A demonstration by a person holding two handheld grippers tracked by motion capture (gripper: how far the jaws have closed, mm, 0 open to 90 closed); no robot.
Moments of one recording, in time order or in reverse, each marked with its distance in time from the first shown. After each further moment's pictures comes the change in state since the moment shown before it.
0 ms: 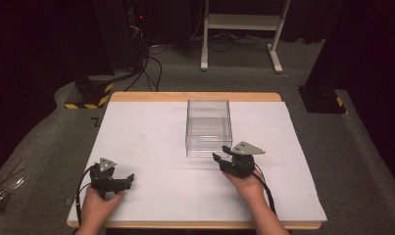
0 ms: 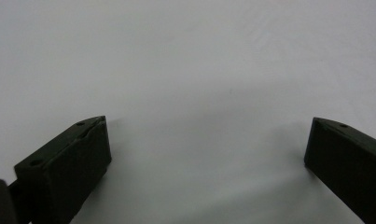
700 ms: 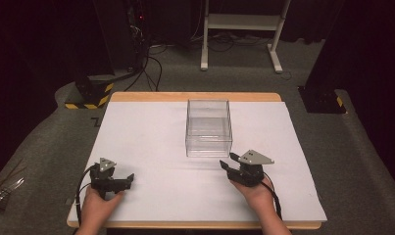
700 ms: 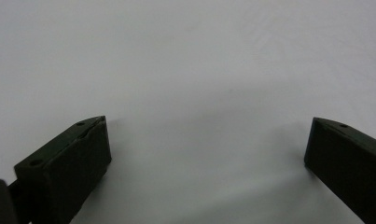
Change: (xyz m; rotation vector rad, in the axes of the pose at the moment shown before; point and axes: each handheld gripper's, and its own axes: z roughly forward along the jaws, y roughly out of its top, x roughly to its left) left arm 0.000 0.000 0.000 0.000 -0.001 -0.004; right arm 0.003 -0.014 -0.031 0.012 -0.026 -0.038
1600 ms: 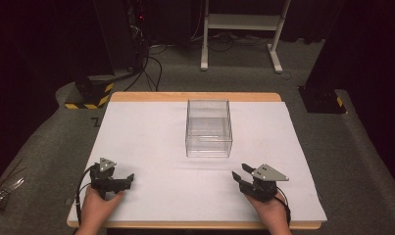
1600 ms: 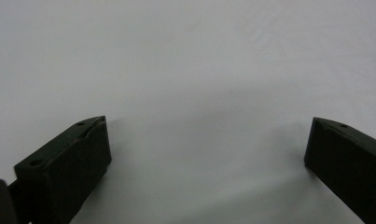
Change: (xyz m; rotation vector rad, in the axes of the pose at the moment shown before) left arm 0.000 0.000 0.000 0.000 0.000 -0.001; right arm -0.002 -0.035 -0.037 -0.005 -0.057 -0.017
